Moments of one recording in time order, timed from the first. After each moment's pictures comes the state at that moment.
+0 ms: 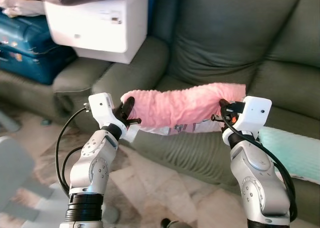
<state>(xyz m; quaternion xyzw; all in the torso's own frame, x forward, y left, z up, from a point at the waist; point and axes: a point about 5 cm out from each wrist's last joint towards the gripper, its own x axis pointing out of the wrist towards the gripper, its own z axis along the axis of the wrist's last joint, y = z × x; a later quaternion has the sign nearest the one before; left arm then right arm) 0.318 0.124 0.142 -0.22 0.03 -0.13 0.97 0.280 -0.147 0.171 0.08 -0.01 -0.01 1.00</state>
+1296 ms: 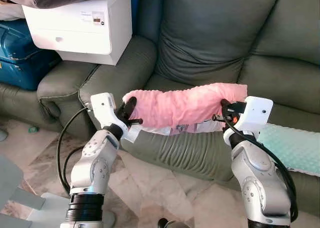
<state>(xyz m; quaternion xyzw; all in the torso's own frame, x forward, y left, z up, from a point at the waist) 0.318 0.122 0.142 -0.22 0.03 -0.14 0.97 0.280 -0.147 0.170 0.08 -0.01 -0.01 1.00</state>
